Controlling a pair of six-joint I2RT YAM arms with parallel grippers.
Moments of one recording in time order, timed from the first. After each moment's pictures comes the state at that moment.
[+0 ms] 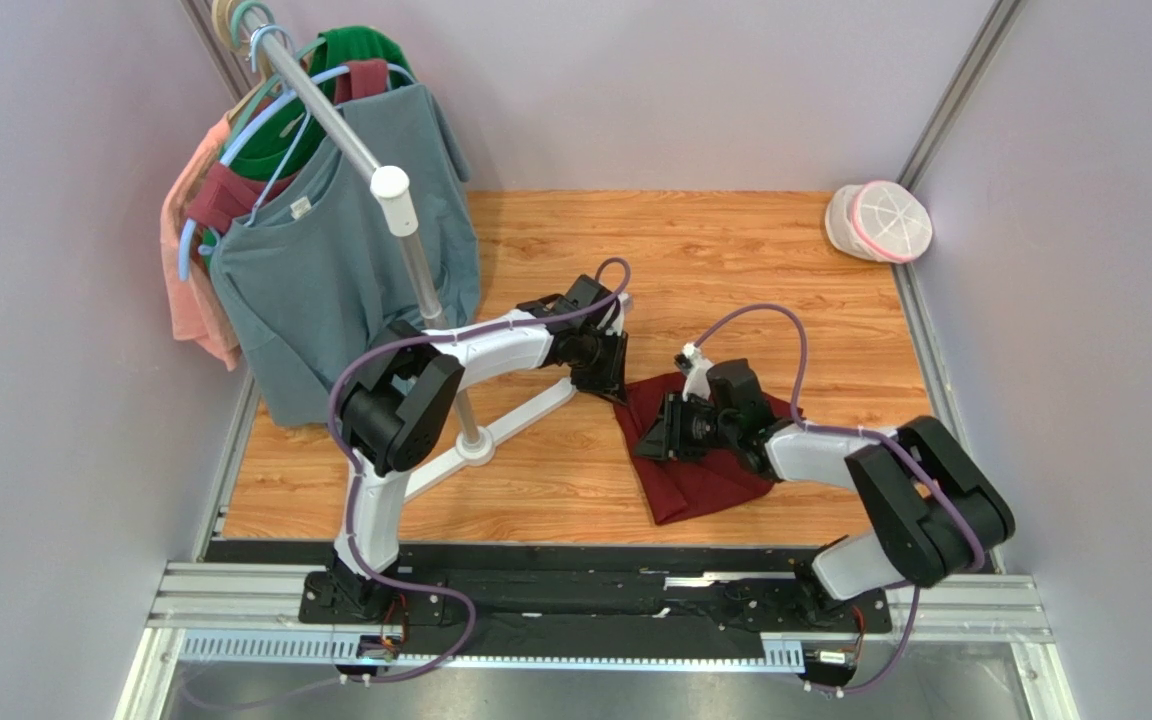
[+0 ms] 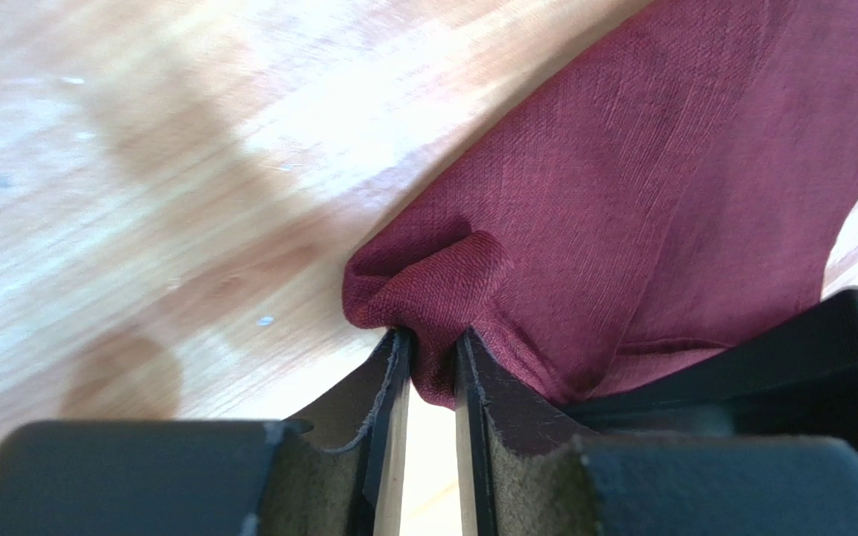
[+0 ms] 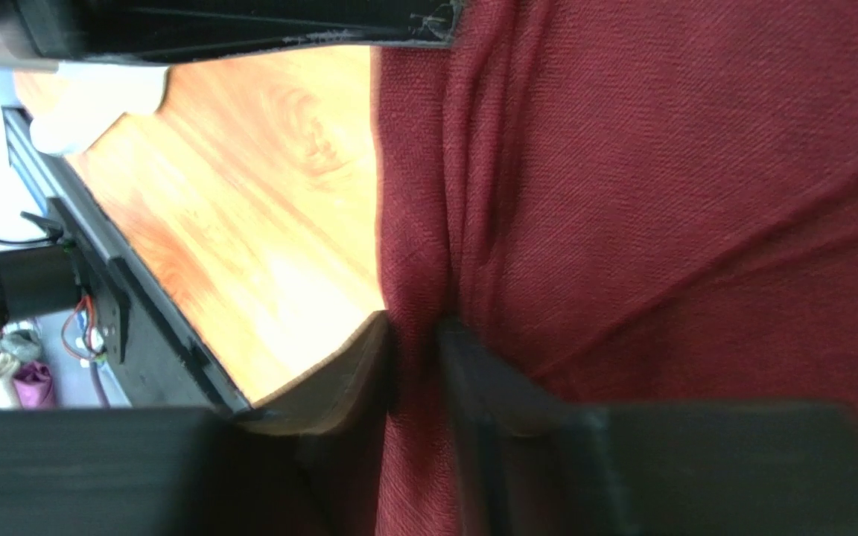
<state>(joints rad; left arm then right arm) -0.70 2.04 1.41 -0.38 0.29 -0.48 0.48 1.49 0.44 0.32 -0.51 0.57</state>
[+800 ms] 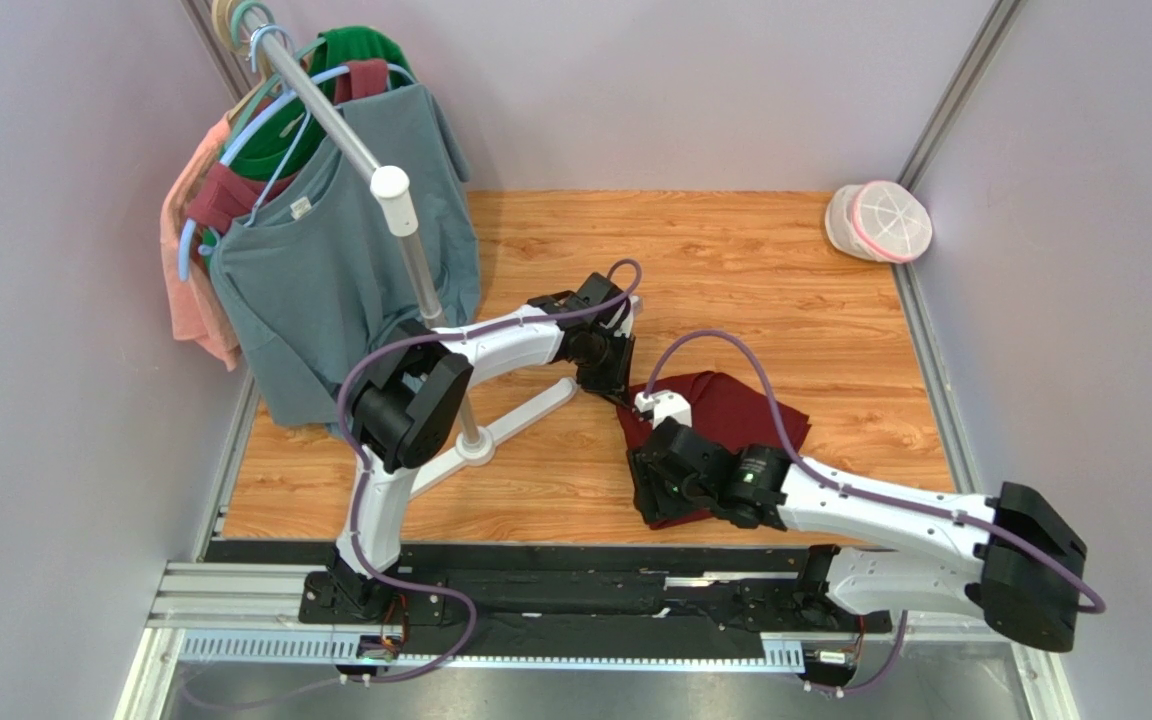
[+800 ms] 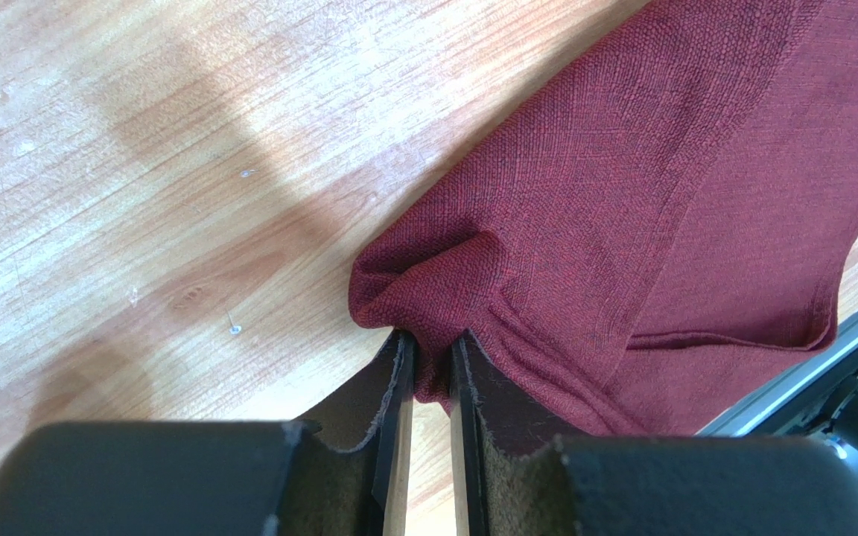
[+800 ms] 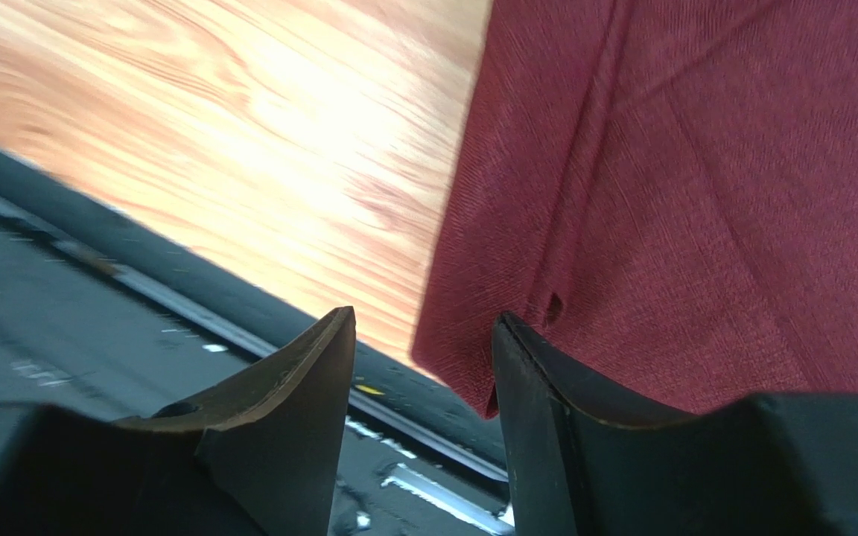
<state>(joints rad) -0.73 2.09 1.50 -0.48 0.29 -0.45 1.07 1.09 0.64 -0.49 0.19 0.64</state>
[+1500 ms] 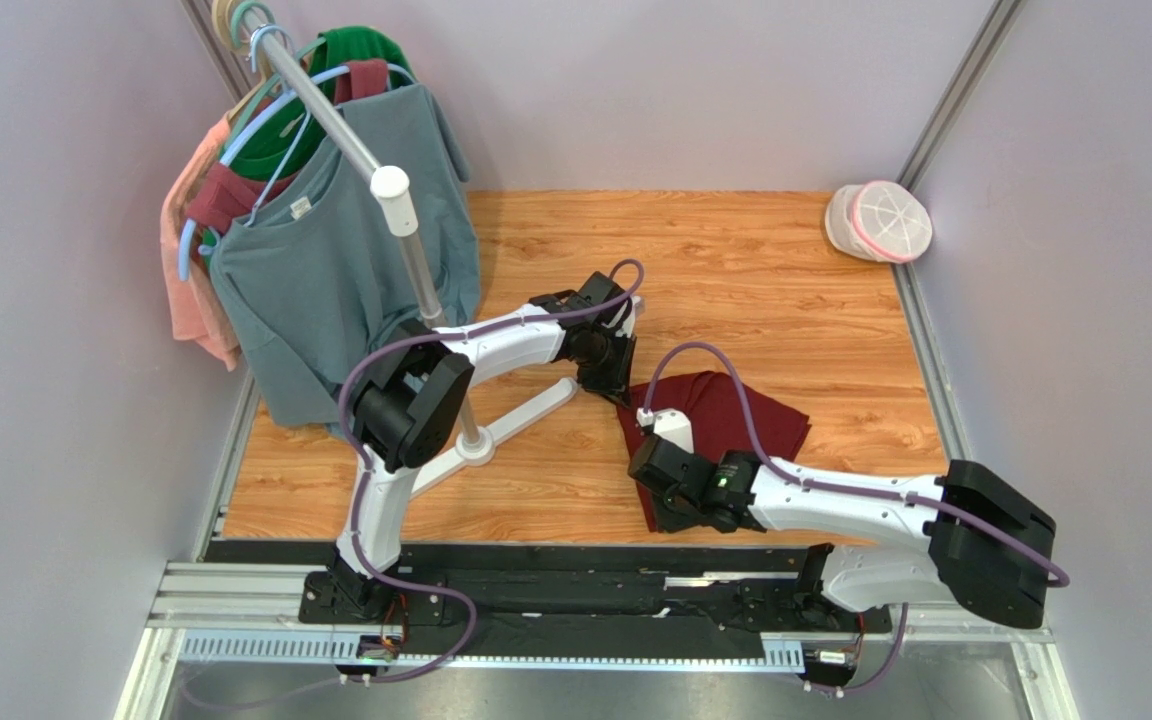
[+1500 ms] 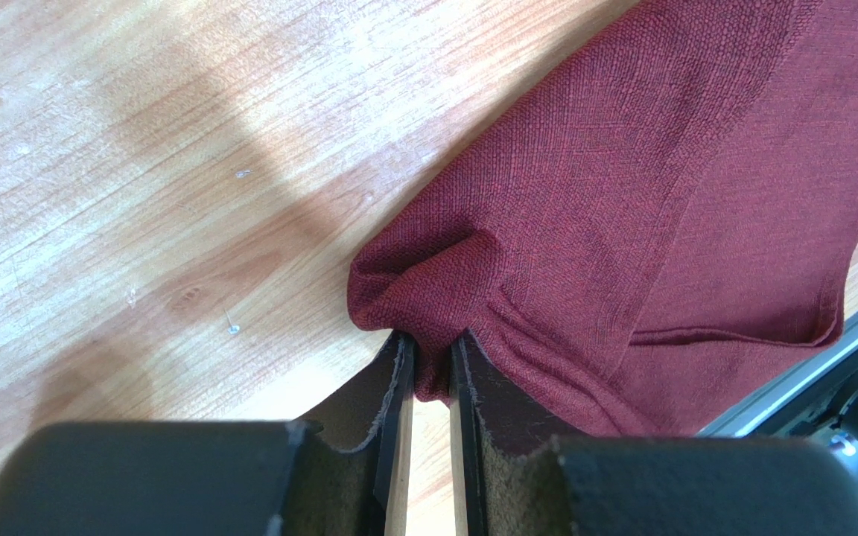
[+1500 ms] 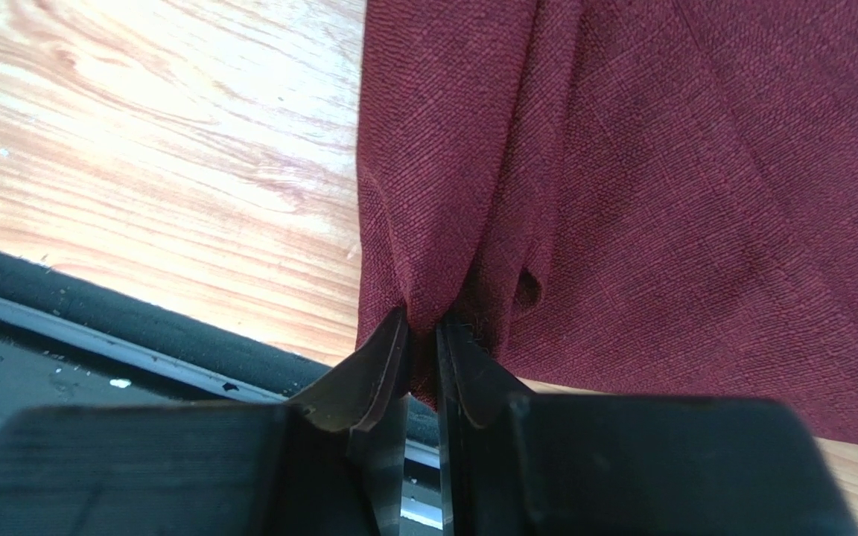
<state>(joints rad) -0.73 2.10 1.51 -0.50 0.29 -0.44 1.10 1.24 0.60 -0.50 0.24 0.76</state>
